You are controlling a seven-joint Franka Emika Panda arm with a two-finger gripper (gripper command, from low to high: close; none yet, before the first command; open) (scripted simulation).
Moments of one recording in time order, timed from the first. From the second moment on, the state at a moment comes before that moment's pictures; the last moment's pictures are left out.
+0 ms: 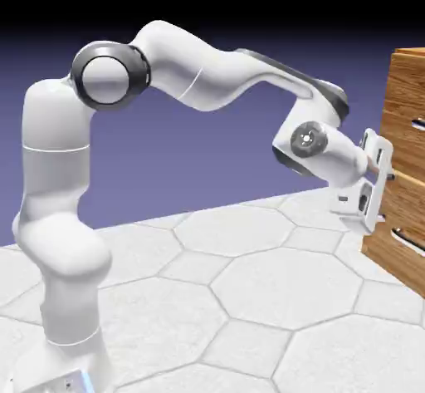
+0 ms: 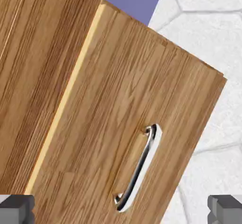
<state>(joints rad) 0.42 0.17 -0.60 -2.00 1.62 2.86 0.40</state>
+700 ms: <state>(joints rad) 0.66 0.59 -0.93 -1.54 2.53 2.76 0.21</state>
